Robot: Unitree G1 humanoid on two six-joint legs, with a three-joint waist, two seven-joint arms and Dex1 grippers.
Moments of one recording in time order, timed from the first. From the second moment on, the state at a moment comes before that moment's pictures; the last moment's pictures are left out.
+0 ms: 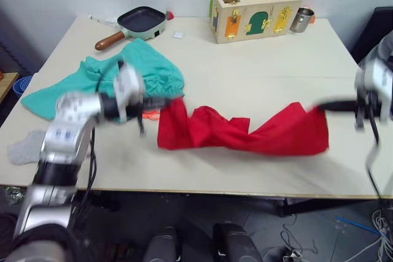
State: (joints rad) left arm -0.92 0.63 -0.01 0.30 -0.28 0.14 -0.91; right arm -1.00 -1.04 -0.04 0.68 0.25 0.01 1.40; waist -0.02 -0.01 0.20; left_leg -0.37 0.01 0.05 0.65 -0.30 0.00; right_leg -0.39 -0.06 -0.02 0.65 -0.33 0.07
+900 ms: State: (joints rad) left arm -0.75 0.67 0.05 0.42 -0.18 -0.45 -0.83; right arm -0.96 -1.06 0.03 1.26 -0.19 -0.83 0.75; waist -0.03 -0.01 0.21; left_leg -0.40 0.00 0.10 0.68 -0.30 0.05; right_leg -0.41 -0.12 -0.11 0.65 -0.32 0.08
